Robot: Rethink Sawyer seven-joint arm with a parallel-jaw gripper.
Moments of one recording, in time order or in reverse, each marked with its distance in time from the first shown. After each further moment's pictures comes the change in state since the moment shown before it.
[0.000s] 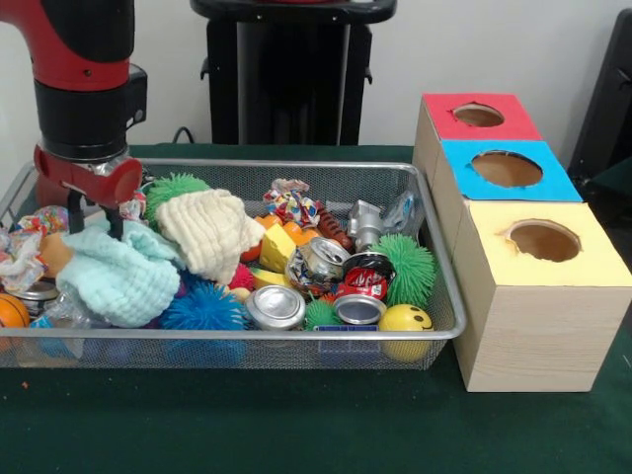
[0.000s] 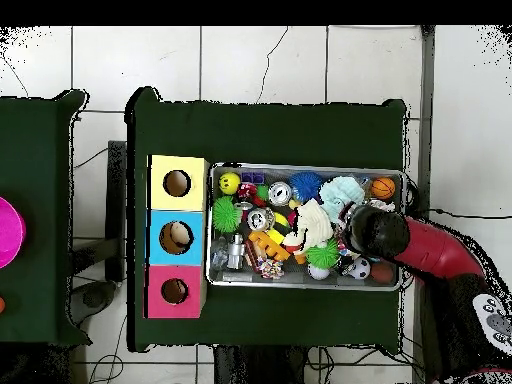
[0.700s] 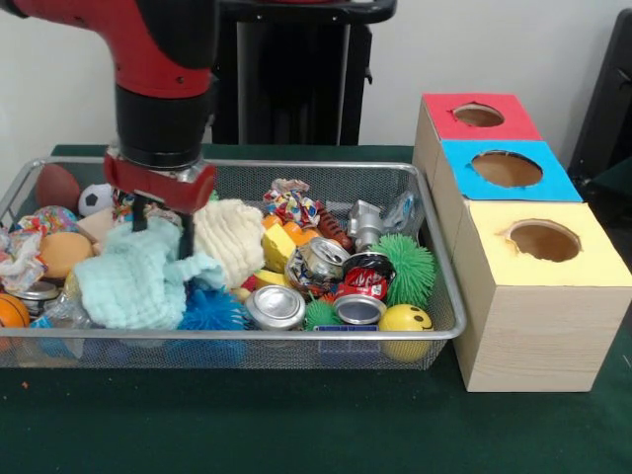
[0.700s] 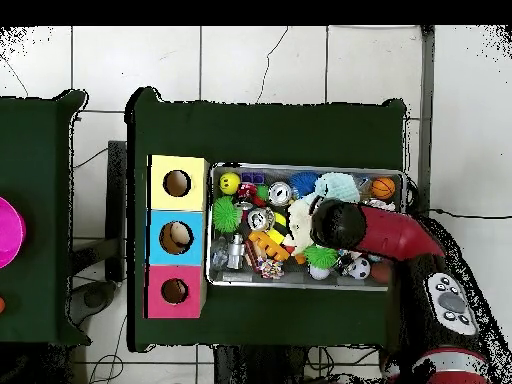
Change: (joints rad) arm 0.162 -0.005 -0.041 0.003 -0.004 0.000 0.000
